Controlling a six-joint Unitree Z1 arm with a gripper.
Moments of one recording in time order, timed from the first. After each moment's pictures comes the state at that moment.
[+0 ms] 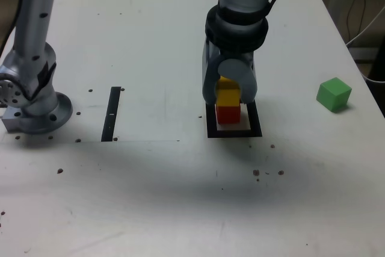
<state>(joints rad) -0.16 2.02 -1.58 1.27 0.13 -0.14</state>
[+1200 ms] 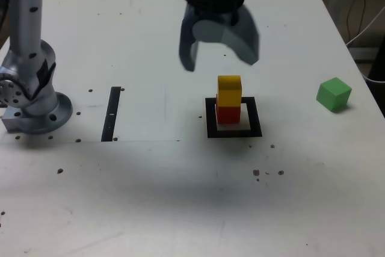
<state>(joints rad) -0.14 1.90 -1.66 1.45 0.17 0.04</state>
